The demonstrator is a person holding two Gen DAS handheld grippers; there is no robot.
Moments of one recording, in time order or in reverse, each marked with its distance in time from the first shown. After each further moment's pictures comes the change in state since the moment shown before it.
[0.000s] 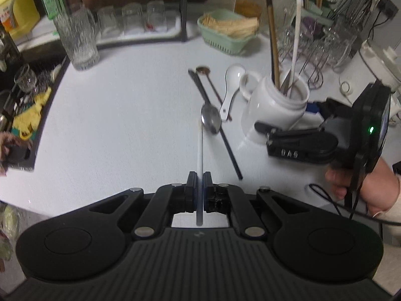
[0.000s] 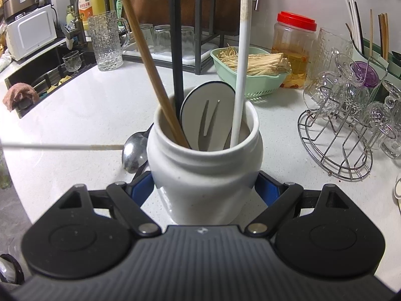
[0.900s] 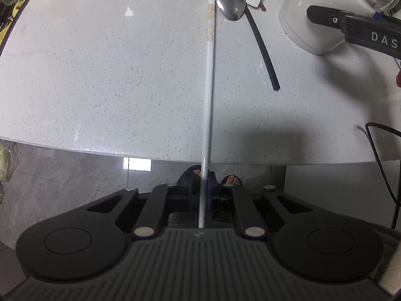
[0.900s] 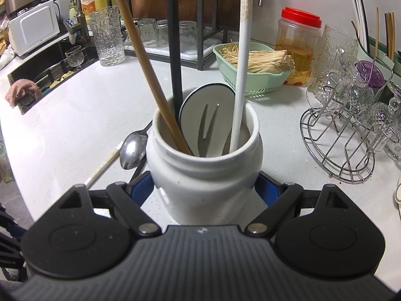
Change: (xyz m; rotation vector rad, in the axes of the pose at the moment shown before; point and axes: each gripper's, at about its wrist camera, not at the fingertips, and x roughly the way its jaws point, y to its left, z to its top) left arm 0.133 0.007 -0.077 -0.119 0.348 0.010; right arm 0.002 -0.005 0.006 -0.014 0.036 0.025
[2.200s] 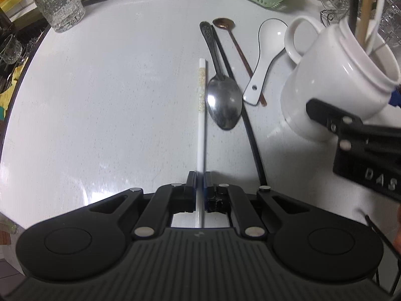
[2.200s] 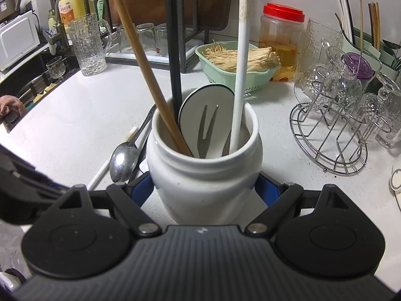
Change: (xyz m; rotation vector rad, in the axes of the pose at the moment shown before) left arm -0.005 -0.025 0.088 0.032 -0.163 0.088; right arm 0.007 0.005 0.009 0.080 0.004 -0.071
